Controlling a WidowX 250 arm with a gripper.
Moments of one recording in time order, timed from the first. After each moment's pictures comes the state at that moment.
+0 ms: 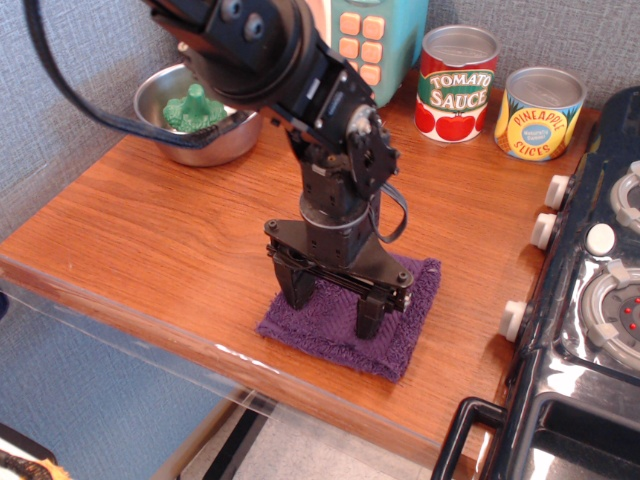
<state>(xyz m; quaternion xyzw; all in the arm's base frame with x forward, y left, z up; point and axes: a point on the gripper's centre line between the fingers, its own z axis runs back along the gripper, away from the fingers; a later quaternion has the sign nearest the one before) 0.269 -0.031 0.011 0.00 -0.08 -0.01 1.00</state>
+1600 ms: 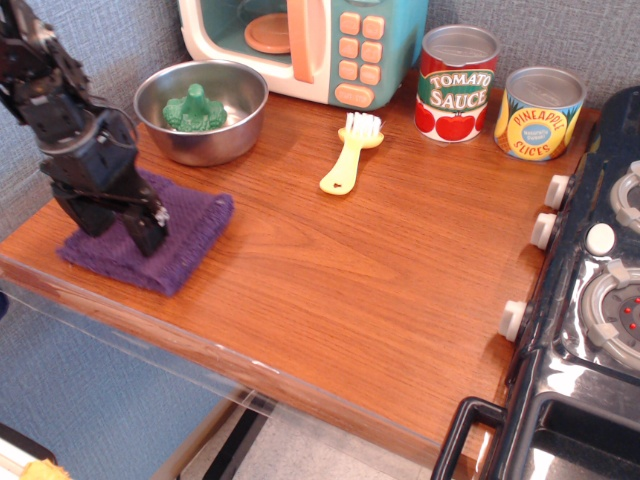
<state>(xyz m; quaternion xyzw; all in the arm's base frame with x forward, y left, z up) 0.248 0.176 0.015 0.01 -0.11 0.03 0.99</state>
